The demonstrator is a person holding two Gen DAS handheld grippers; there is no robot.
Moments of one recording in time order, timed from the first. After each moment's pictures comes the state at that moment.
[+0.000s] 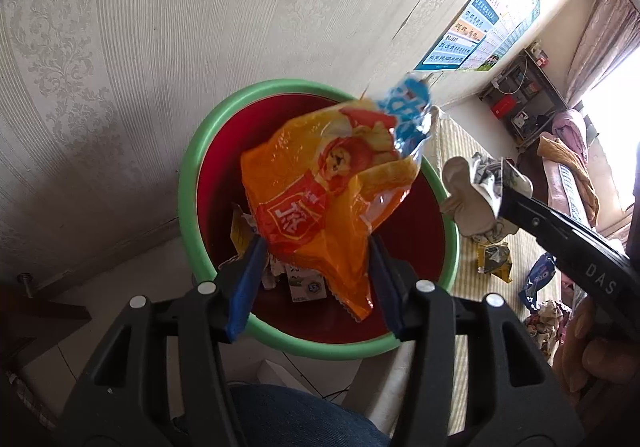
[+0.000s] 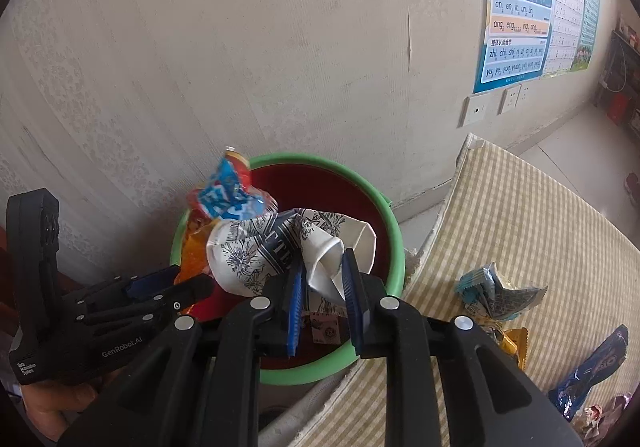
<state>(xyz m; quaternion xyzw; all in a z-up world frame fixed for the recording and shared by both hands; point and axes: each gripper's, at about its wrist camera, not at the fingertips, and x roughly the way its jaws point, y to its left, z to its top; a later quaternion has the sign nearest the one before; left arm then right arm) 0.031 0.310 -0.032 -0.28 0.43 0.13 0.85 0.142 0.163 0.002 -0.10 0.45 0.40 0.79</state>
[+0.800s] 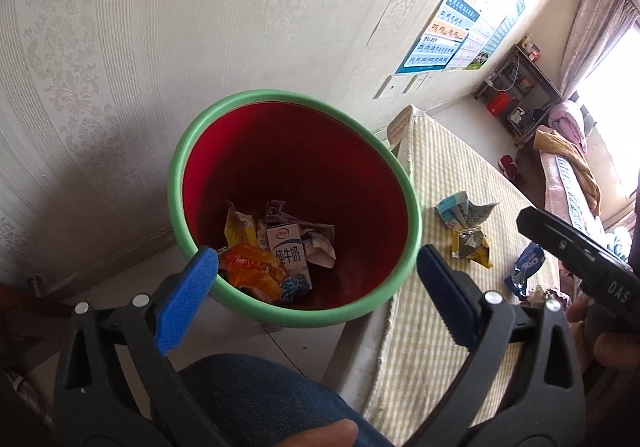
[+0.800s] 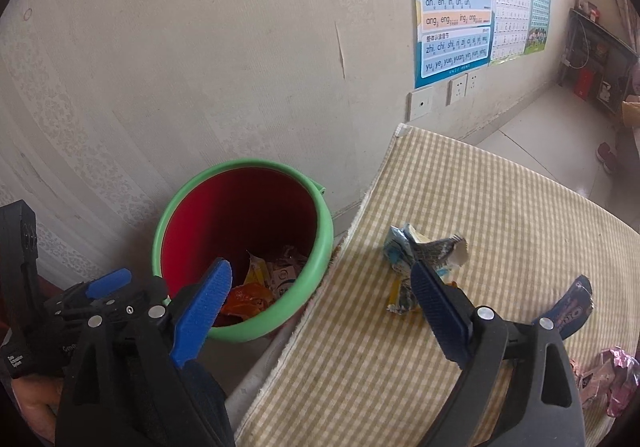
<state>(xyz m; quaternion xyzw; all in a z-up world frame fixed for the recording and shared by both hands) 0.015 0.264 0.000 -0.25 0.42 0.13 0.86 0.135 0.074 0.022 -0.06 0.44 0.34 0.83</state>
